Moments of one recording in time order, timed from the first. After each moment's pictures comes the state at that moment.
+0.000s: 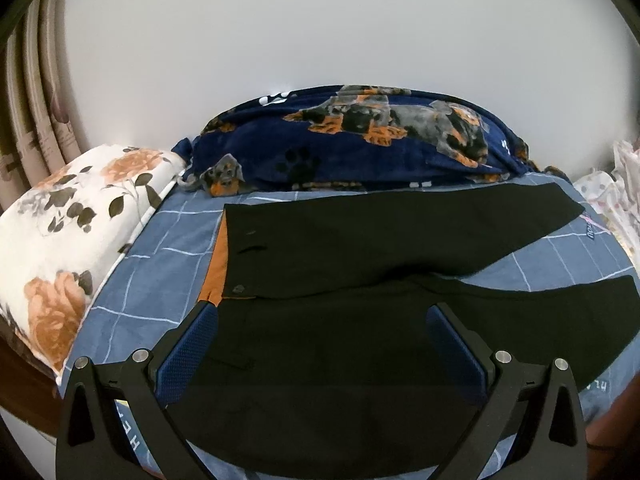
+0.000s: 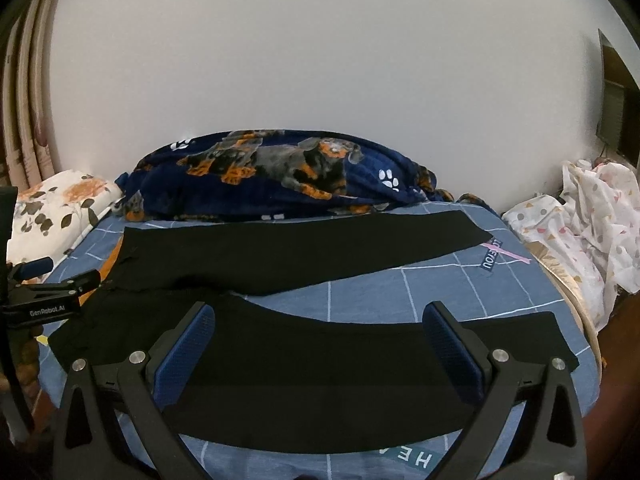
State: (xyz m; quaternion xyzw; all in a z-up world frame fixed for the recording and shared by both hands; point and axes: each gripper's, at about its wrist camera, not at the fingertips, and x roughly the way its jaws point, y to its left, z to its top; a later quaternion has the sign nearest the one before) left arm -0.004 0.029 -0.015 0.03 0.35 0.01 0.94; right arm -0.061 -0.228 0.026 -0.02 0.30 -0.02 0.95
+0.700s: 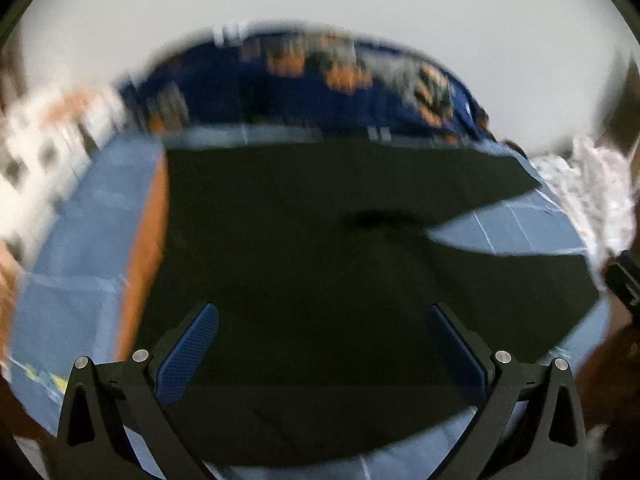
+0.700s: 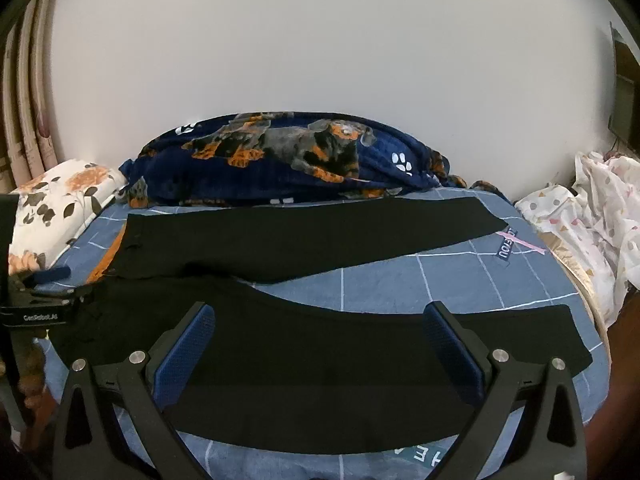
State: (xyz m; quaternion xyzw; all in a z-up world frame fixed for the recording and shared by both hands) left arm 0.030 0.062 -0.057 -0.05 0.47 -0.11 0.87; right arm -0.047 -0.226 0.010 -0.01 0.33 -0.01 0.94
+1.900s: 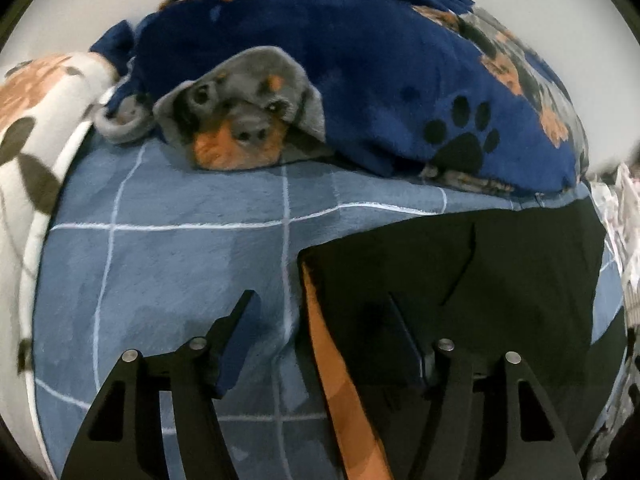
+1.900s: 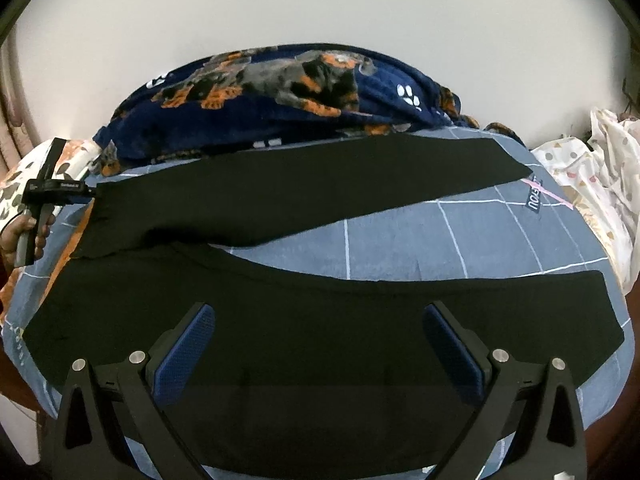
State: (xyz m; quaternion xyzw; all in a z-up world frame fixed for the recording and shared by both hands) left arm 0.291 0.226 -0.133 -0.05 0.52 -0.12 0.84; right arm 0.015 -0.230 -0.054 0.01 0.42 -0.01 0.91
